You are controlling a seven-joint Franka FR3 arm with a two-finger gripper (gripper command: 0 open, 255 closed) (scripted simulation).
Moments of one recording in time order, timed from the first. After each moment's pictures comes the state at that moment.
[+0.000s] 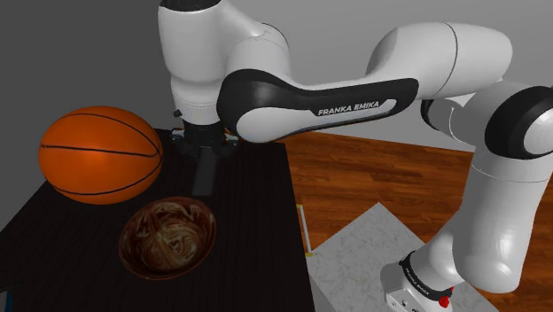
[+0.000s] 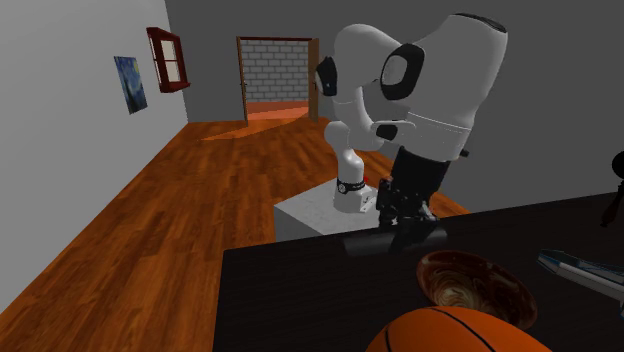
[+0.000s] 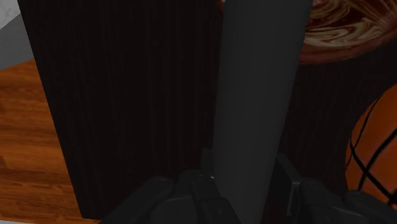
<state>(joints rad) 0.26 0.47 0.73 -1.42 -0.55 1.74 1.59</state>
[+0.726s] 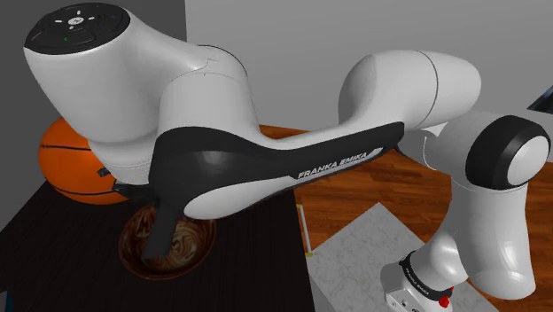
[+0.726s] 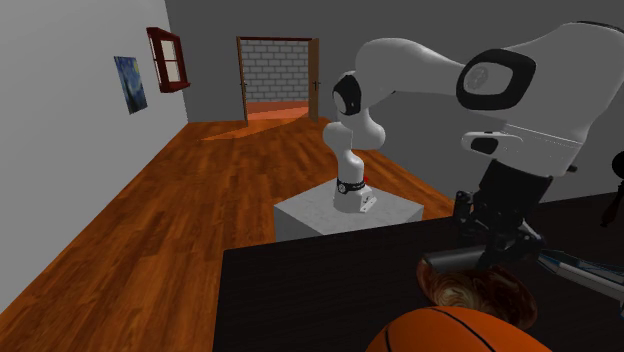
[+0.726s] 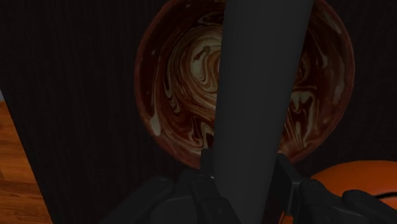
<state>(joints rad) 0.55 0.66 0.72 -1.17 -0.63 1.61 1.77</state>
